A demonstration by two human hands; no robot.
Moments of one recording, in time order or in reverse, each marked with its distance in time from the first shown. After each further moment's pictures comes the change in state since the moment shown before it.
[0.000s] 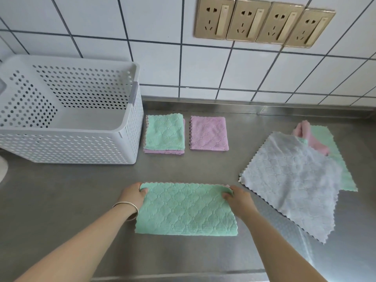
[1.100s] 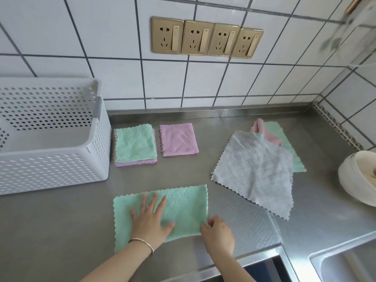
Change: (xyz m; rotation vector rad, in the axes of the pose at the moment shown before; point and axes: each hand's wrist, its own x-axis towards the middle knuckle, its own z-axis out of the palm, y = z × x) left_hand -0.074 0.055 0.060 0.378 -0.002 0.504; right_hand -0.096 0.009 0.047 0.109 0.215 0.282
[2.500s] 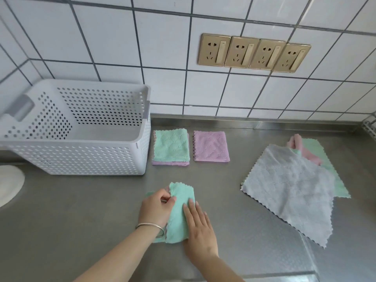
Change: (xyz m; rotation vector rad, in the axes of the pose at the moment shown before) left_hand -0.023 -0.025 -0.072 -0.707 0.356 -0.361; right_hand -0.015 -0.044 0.078 -0.373 0.148 -0.965
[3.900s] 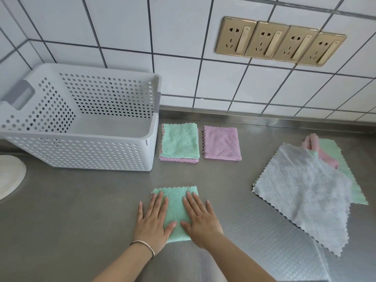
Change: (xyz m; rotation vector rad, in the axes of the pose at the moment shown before) left_hand 0.015 -0.118 0.030 0.731 -0.166 0.274; right_hand 0.050 0.002 0.000 -0.101 -0.380 -0.019
